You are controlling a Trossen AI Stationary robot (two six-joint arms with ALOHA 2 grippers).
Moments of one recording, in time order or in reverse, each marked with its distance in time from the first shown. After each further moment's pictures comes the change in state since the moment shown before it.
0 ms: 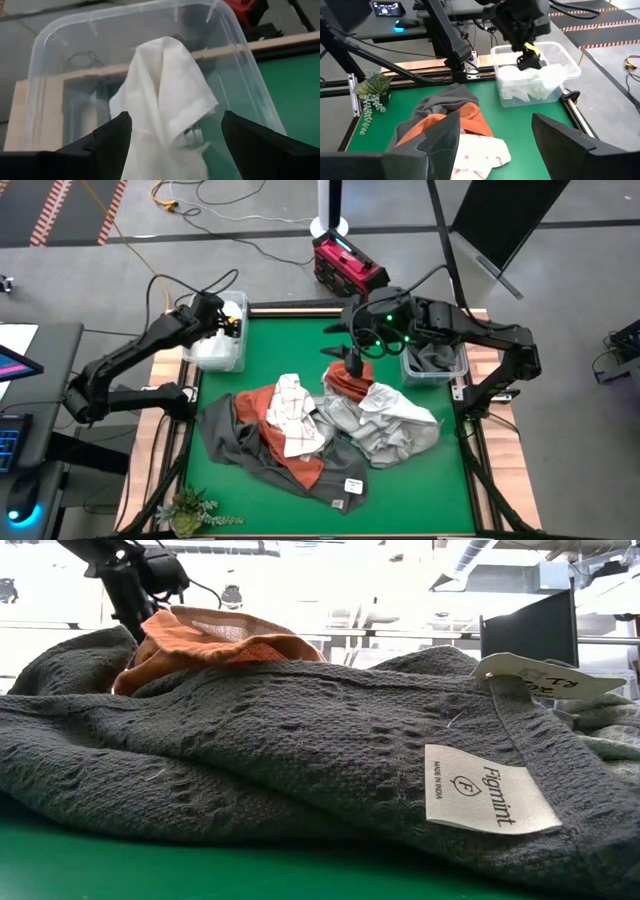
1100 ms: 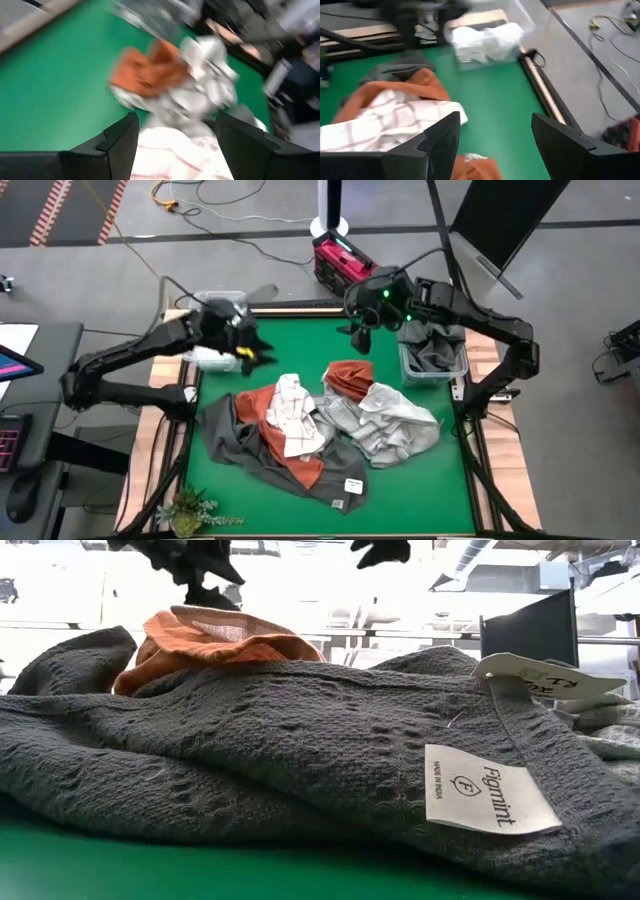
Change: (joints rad) left arm -0.435 0.026 0.153 0.172 0.768 0.164; right arm -0.193 -0.001 0.000 -0.182 -0.004 -0.072
